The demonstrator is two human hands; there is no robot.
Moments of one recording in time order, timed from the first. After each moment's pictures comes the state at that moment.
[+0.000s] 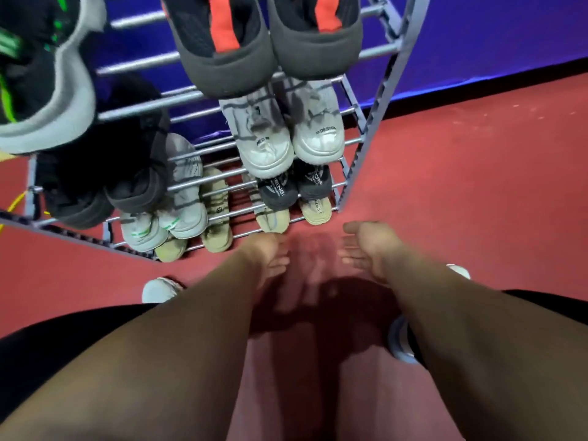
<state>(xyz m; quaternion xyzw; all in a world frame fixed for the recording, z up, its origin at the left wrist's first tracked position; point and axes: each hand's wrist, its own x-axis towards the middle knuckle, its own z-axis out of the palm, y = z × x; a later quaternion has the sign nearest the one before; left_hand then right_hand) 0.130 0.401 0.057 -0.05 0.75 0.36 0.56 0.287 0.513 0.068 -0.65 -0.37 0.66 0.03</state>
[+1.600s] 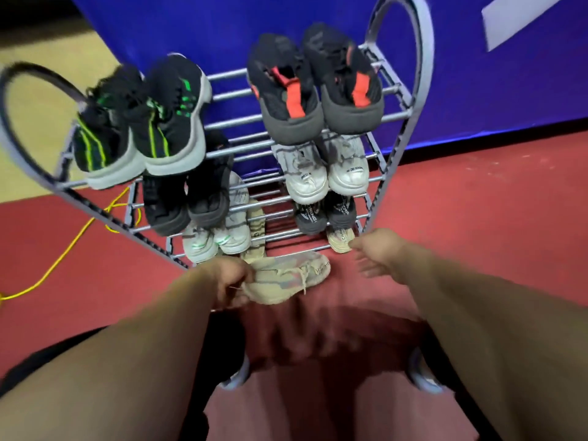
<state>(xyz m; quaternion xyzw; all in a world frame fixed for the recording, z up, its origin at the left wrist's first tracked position) 0.059 0.298 0.144 -0.04 0.79 0.25 0.56 0.266 0.494 0.144 -0.57 -0.57 0.58 -0.07</state>
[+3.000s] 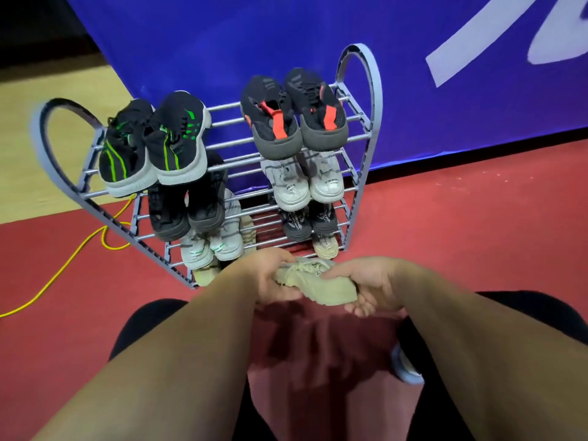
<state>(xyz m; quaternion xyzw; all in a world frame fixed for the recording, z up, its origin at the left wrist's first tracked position) 0.144 0.331 0.201 -0.07 0.66 0.39 0.64 0.319 0.437 0.204 -0.47 -0.51 0.67 -0.26</state>
